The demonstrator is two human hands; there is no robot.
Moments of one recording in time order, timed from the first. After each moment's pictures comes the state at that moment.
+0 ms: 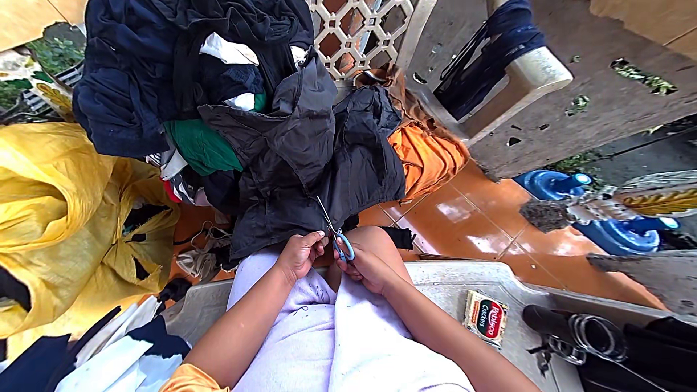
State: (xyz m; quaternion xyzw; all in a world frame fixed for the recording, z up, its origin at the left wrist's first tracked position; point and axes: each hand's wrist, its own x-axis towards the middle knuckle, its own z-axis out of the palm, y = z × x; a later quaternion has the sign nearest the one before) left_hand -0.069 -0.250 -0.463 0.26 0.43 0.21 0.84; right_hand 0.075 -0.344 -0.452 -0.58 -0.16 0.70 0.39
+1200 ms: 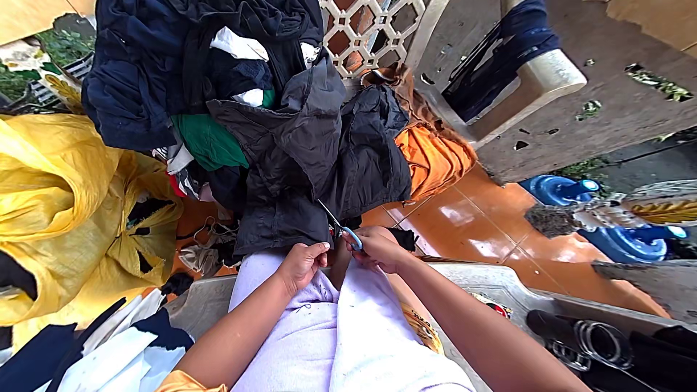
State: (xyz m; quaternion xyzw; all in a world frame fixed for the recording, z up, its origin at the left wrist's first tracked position) left_hand -0.087 -0.266 -0.464 0.26 0.41 0.19 0.85; right_hand 0.111 -0.319 -0.446 -0.65 -0.24 0.68 0.24
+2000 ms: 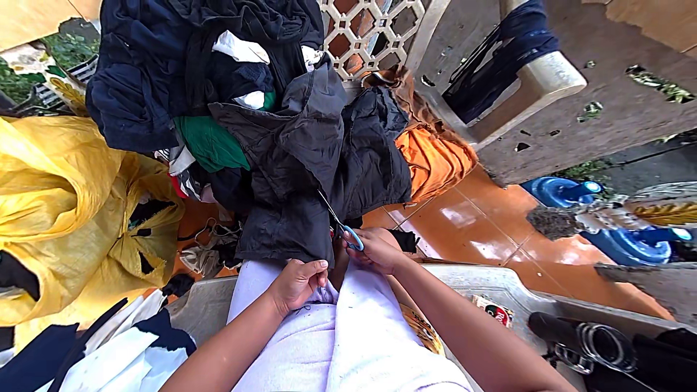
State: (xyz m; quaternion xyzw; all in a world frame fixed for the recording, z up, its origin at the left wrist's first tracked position) left_hand -0.116 -0.285 -0.451 0.23 0.30 0.20 0.90; right_hand 0.110 -0.324 -0.465 -0.57 -0.27 0.70 0.34
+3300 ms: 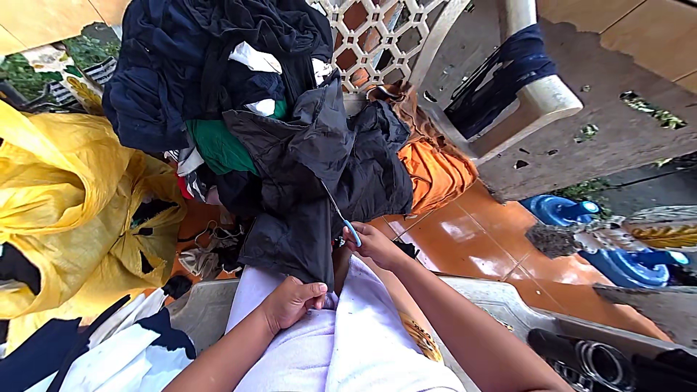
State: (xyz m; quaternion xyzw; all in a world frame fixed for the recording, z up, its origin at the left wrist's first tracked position) left_hand -0.143 -0.295 -0.452 0.28 0.23 0.17 0.91; right_hand 0.109 -0.301 -0.451 -0.59 -0.35 0.62 0.38
